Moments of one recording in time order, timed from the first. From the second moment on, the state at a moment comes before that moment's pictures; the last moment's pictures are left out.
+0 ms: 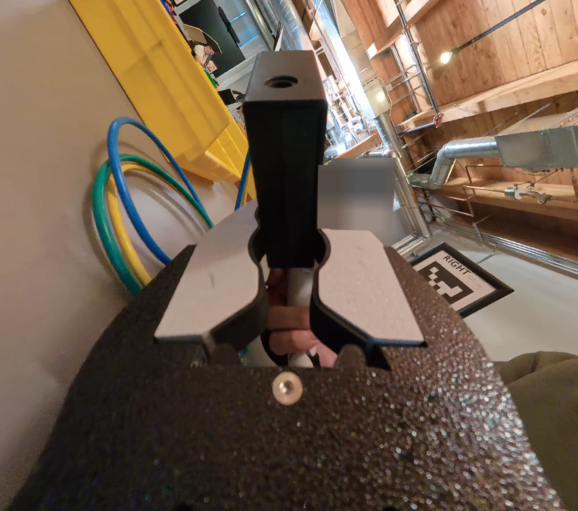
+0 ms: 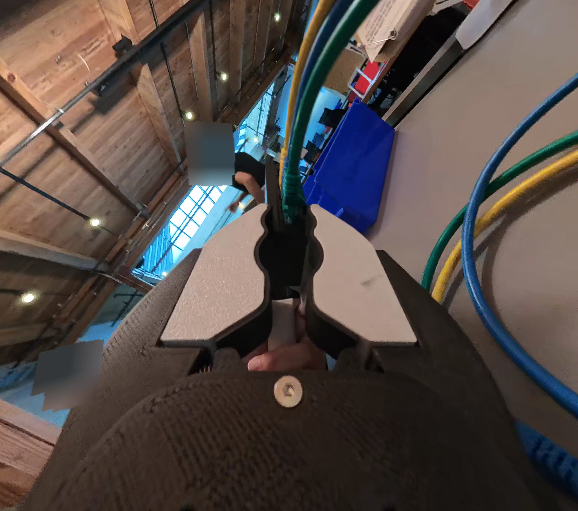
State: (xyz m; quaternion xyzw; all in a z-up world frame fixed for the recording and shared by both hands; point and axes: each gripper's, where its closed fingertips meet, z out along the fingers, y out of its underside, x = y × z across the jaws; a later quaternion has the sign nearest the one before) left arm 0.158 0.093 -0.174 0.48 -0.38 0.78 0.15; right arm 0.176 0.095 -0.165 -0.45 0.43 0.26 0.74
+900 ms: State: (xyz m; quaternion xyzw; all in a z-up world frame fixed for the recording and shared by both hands) left arm 0.159 0.089 -0.176 0.47 -0.36 0.79 0.17; right arm 0.180 0.095 -0.169 -0.42 0.44 0.27 0.74
